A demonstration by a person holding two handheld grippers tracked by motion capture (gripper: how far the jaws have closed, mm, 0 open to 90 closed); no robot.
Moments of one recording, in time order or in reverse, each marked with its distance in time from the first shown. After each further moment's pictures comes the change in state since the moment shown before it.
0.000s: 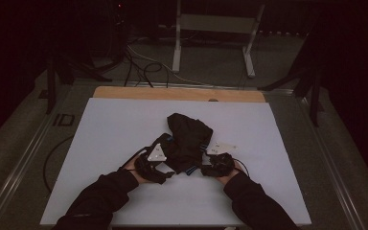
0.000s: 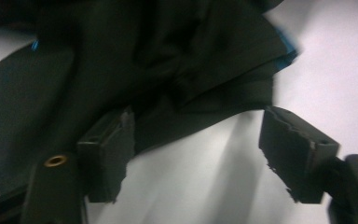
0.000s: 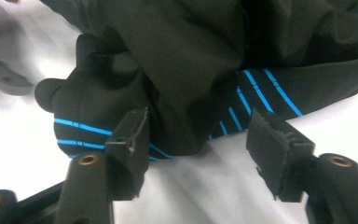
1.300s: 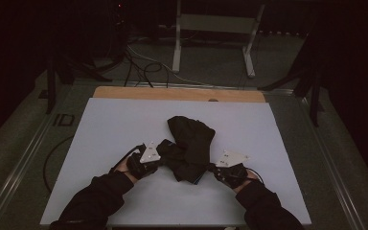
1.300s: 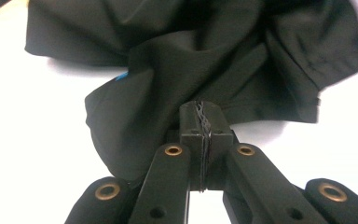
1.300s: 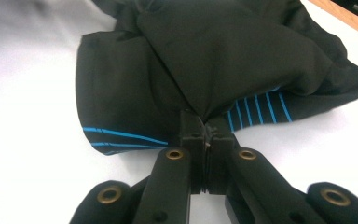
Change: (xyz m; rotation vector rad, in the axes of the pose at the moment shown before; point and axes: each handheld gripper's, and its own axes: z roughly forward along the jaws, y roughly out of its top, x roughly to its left) left arm -0.019 0.008 -0.046 -0.072 0.035 0.036; right arm 0.023 0.003 -0.065 -0.009 0.019 -0.157
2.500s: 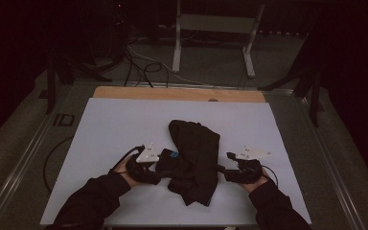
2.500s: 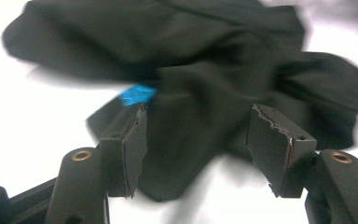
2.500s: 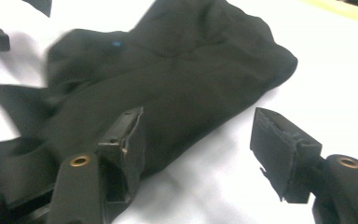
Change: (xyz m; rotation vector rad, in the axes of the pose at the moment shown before) left arm 0.017 0.003 0.000 -0.016 -0.059 -0.083; right arm -0.036 -0.025 -0.013 -0.055 -0.072 0.225
